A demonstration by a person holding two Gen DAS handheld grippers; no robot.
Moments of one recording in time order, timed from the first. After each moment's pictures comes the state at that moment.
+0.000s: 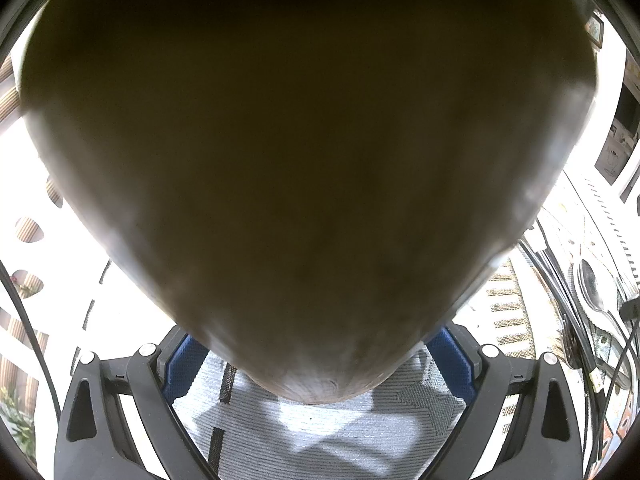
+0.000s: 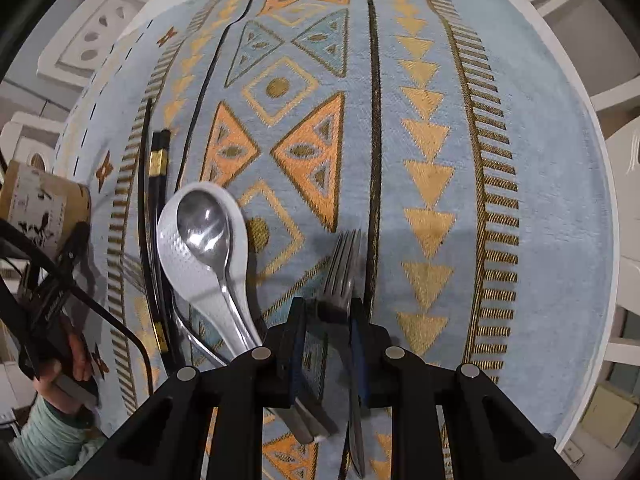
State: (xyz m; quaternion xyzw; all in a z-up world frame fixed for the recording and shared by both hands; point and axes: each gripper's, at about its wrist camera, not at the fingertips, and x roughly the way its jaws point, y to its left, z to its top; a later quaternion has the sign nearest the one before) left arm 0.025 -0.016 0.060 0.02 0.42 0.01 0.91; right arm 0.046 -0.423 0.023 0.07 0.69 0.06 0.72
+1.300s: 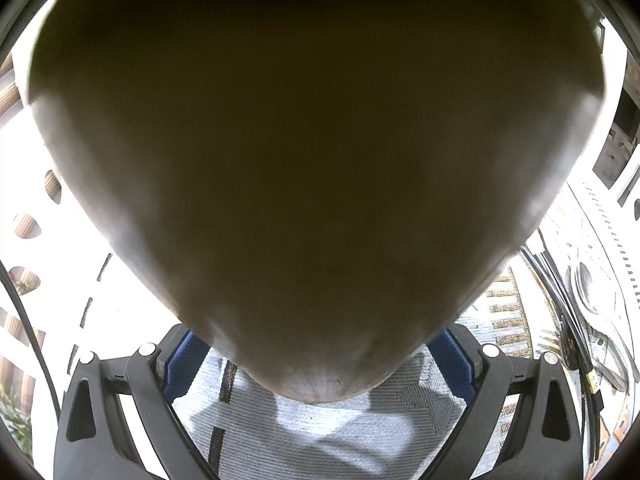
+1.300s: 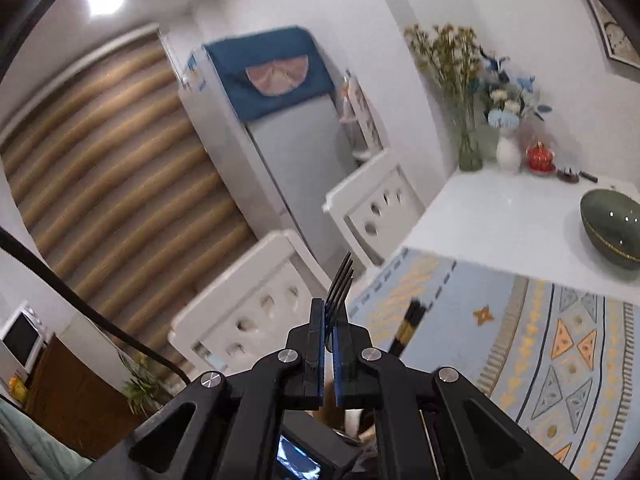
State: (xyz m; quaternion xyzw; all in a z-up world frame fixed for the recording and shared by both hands) left arm 0.027 0.000 0.080 0.01 0.42 0.01 0.91; right arm 0.072 -0.202 0.240 0.07 0.34 0.37 0.86
